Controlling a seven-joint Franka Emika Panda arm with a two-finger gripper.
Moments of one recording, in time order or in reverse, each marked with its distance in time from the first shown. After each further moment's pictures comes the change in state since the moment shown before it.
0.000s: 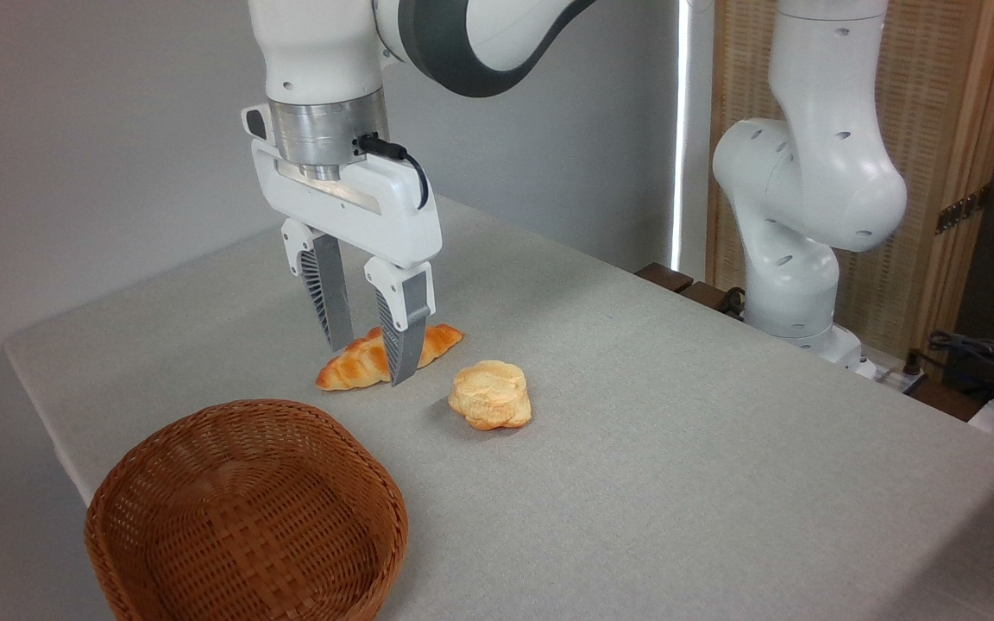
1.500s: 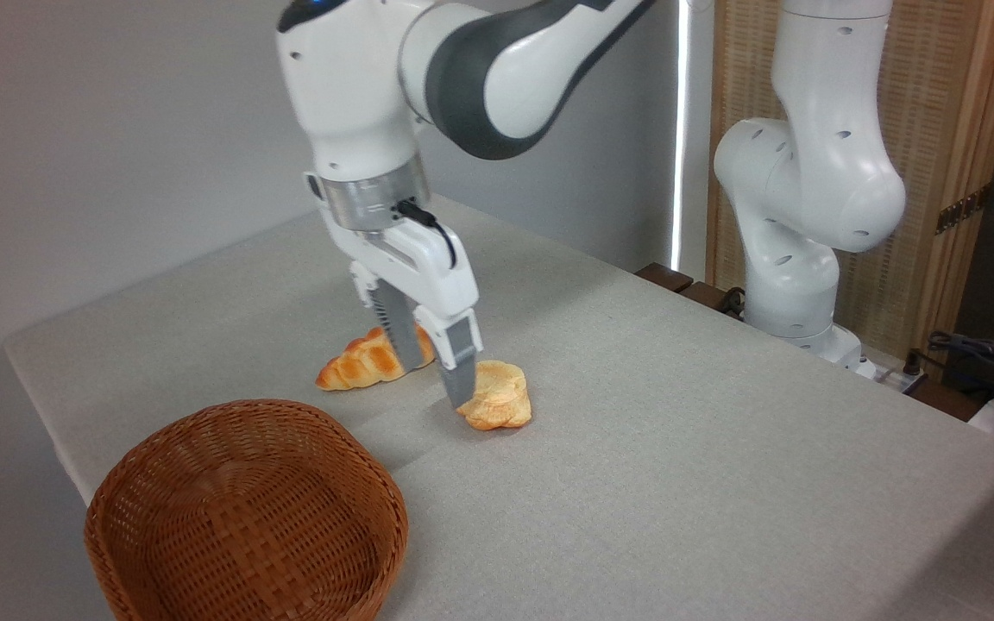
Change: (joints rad) arm -0.026 -0.046 0.001 -0.199 0.000 -0.001 0.148
